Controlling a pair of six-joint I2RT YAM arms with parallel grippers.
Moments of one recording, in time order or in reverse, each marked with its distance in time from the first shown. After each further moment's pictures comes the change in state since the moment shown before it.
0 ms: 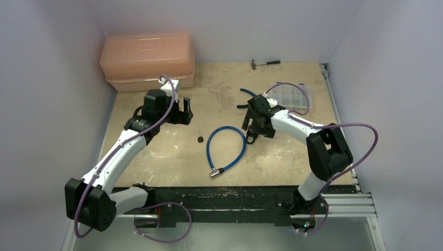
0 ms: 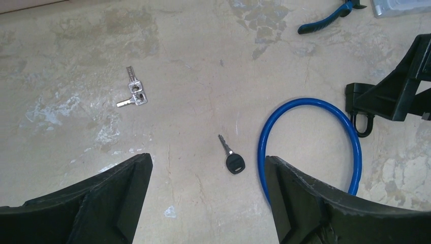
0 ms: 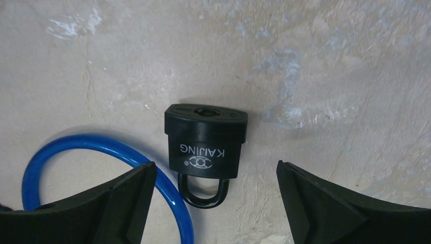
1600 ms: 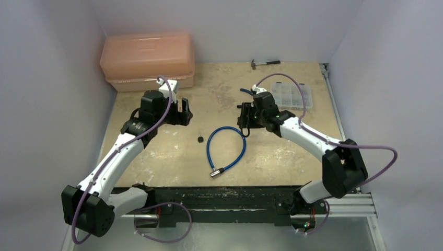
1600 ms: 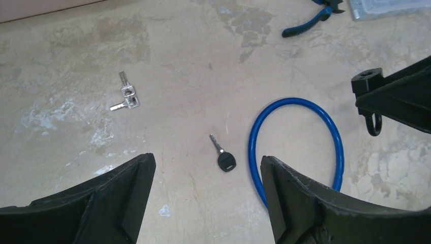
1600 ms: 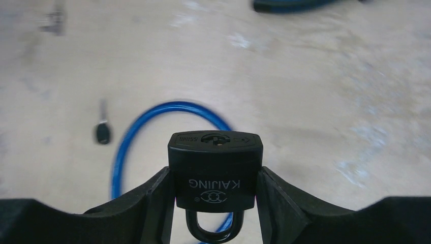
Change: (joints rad) left arm 0.000 -0.046 -0.003 -0.016 0.014 0.000; right arm 0.032 -0.151 -0.069 0.222 -0.190 -0.308
